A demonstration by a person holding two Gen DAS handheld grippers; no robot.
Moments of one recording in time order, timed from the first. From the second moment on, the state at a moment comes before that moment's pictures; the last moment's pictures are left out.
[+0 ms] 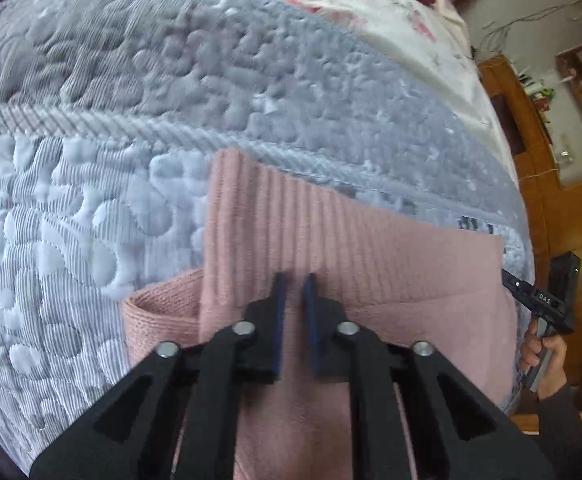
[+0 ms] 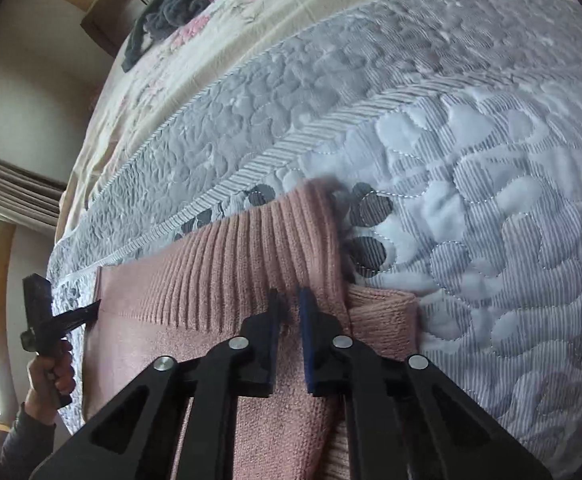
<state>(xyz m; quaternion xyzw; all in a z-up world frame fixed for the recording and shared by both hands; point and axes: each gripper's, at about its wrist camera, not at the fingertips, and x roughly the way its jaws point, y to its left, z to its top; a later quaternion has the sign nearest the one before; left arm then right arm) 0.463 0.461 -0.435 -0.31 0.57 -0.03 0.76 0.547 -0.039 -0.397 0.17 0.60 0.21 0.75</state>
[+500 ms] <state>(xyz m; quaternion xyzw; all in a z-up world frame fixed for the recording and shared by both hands) 0.381 0.442 -0.405 -0.31 0.54 -0.08 0.78 0.458 -0.034 -0.374 0.15 0.59 0.26 0.75</state>
